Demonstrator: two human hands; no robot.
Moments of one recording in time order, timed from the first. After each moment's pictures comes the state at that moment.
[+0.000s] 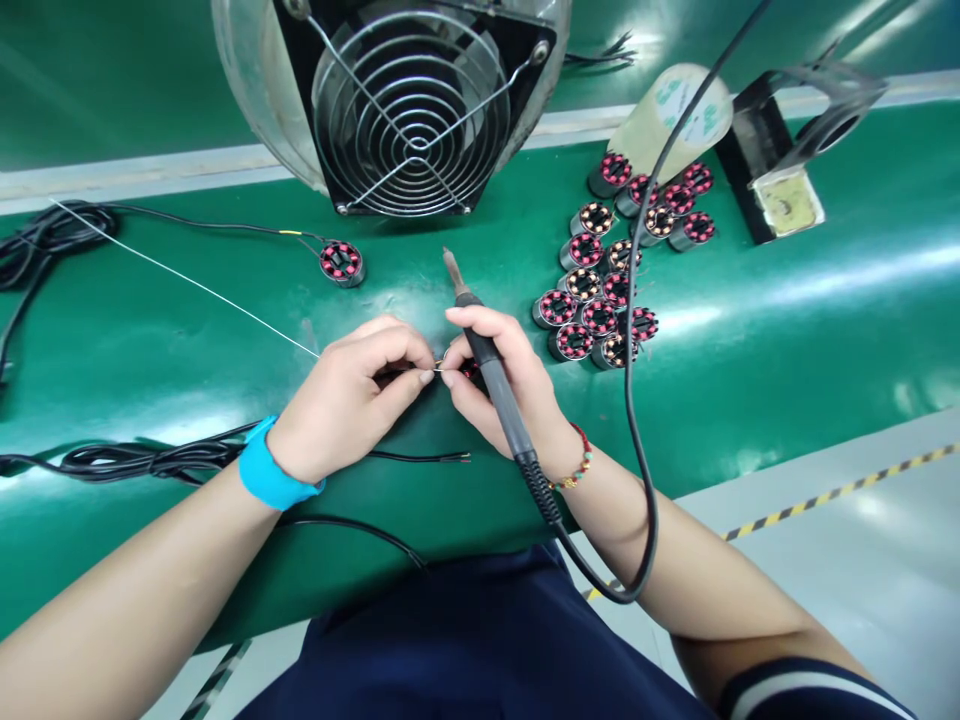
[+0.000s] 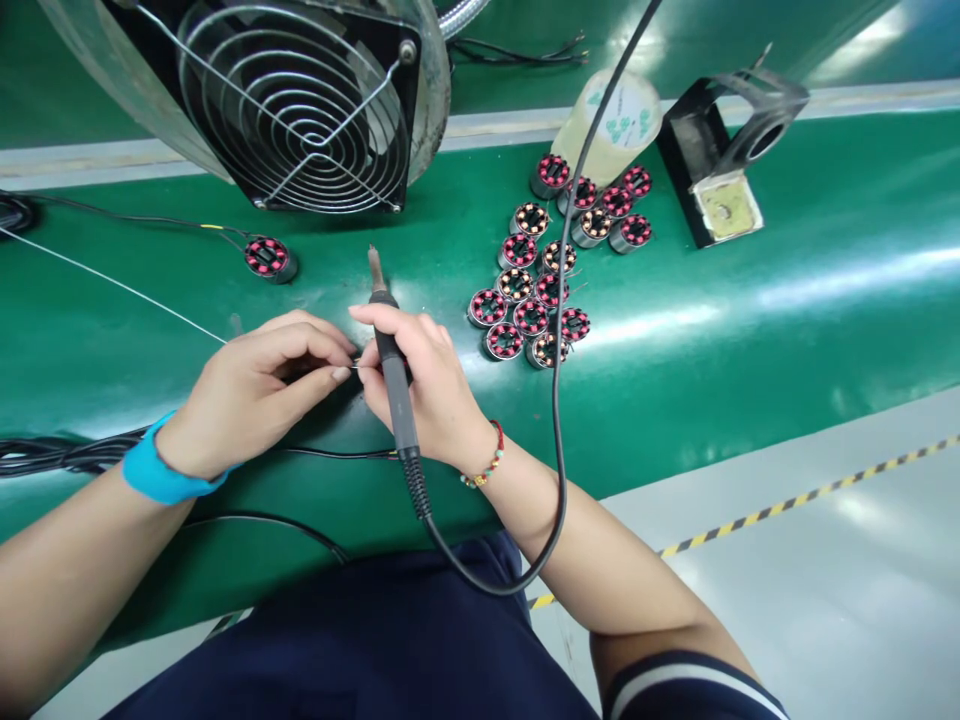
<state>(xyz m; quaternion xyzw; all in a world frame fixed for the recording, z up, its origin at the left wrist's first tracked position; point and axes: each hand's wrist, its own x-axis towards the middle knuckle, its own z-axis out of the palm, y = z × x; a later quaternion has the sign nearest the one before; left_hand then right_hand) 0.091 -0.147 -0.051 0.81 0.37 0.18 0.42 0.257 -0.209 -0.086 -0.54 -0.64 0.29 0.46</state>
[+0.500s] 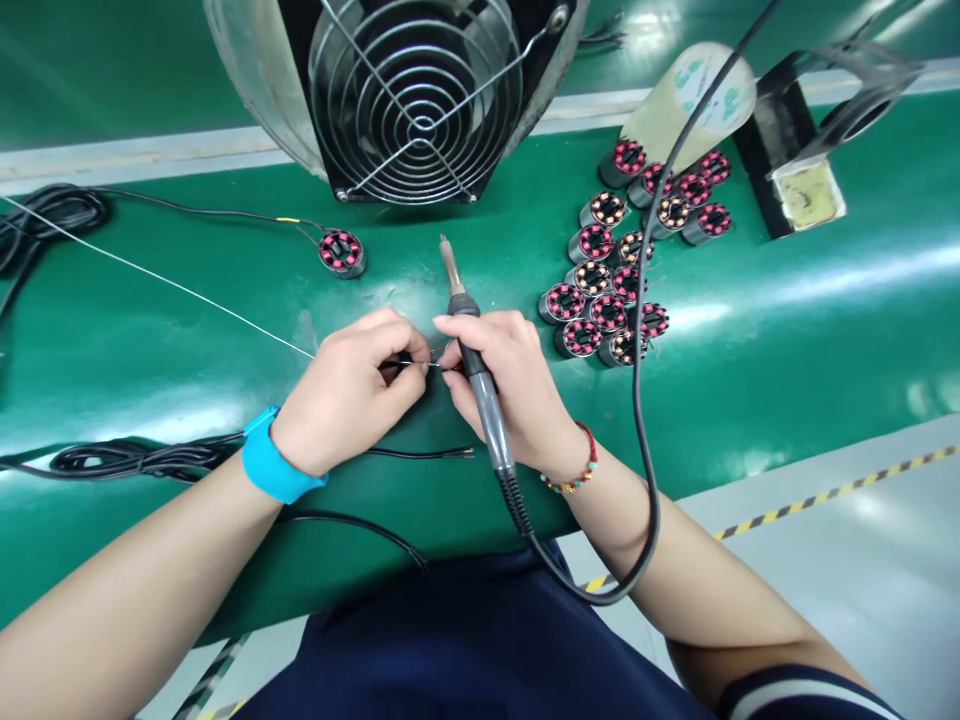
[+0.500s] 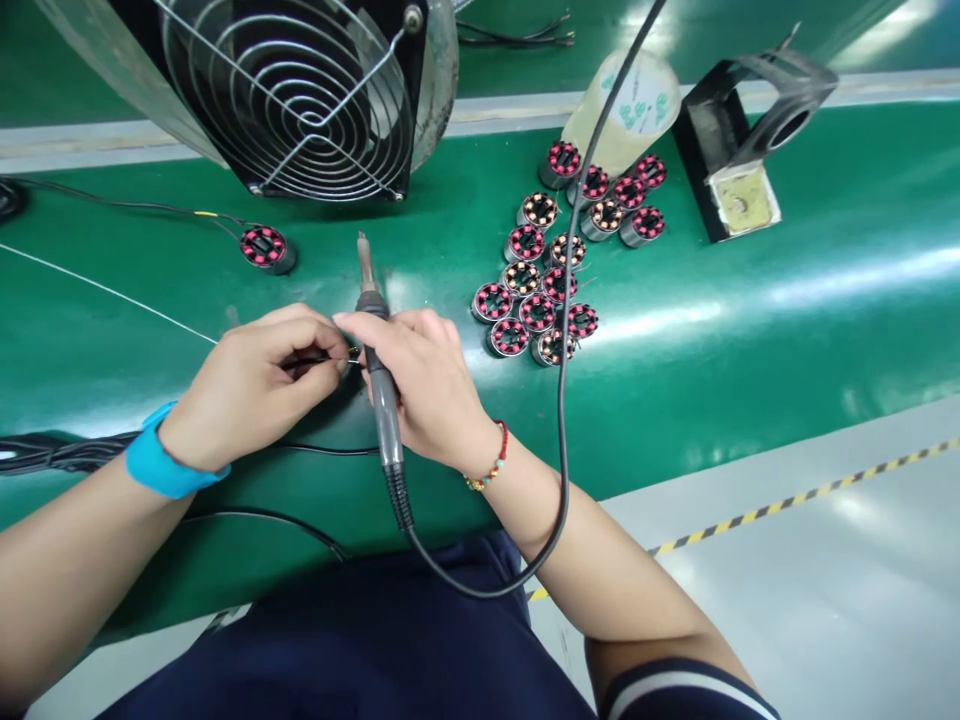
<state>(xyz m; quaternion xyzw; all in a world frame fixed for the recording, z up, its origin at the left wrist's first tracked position) 0.095 -0.146 -0.053 0.82 0.40 0.16 0.37 0.263 -0.209 -0.084 -0.53 -0.74 0.18 0.37</state>
